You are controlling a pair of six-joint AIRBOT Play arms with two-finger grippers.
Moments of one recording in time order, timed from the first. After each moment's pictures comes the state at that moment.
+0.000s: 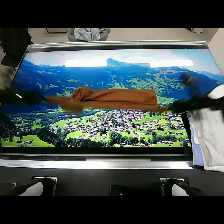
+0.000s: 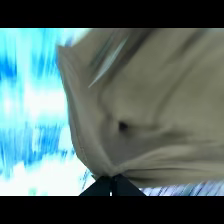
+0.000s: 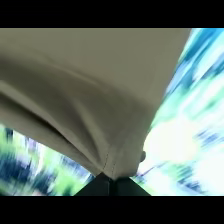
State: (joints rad) left arm 0.26 -1.15 1.30 1.06 -1.18 -1.36; right arm -0.24 -1.20 1.25 -1.17 1.26 0.91
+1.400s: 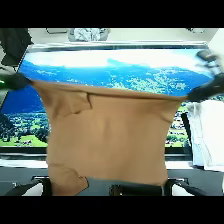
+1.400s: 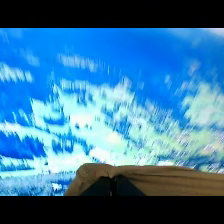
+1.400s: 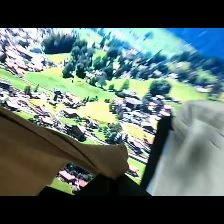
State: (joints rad) left arm 0.18 -1.16 1.42 1.24 -1.18 -1.44; right arm -0.22 -1.33 1.58 -1.45 1.53 0.98
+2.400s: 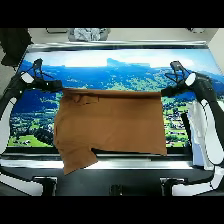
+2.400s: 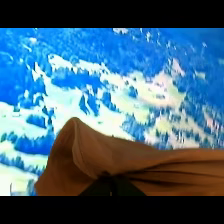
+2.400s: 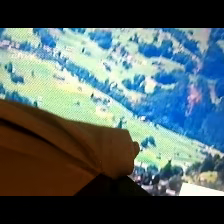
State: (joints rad) left arm 0.09 -1.72 1.60 1.26 -0.99 -1.48; right arm -0.12 -1.64 1.50 -1.43 0.98 1.13
